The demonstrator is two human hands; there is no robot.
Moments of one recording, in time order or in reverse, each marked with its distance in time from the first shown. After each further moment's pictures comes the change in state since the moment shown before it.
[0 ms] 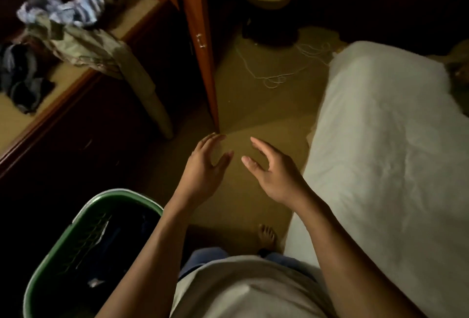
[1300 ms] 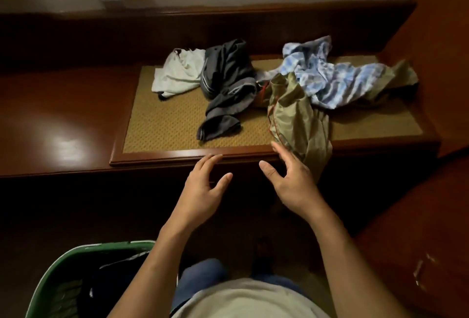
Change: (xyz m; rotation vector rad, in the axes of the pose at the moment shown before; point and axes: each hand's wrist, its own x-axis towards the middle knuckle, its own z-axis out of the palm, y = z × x) left_hand 0.231 -0.265 -0.324 -0.192 0.828 -0.767; right_hand 0.539 -0.345 0.266 -0.203 -0.734 -0.555
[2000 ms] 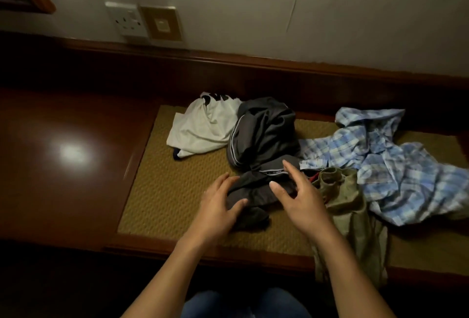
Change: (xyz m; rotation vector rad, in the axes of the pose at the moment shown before) left_hand 0.294 -0.051 -0.039 0.037 -0.026 -0.102; right_hand 0.318 -0.053 0.029 -0.036 -0.166 0.034
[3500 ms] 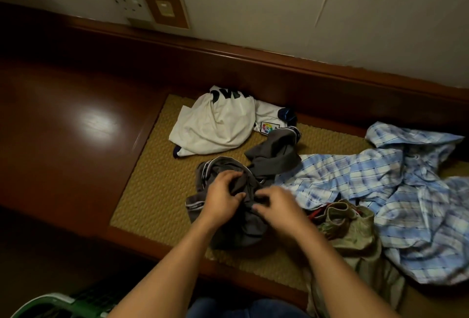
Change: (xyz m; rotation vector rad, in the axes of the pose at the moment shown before) left_hand 0.094 0.013 0.031 -0.143 0.131 -0.324; right_hand 0.116 0.050 0.034 -0.392 -0.417 -0.067
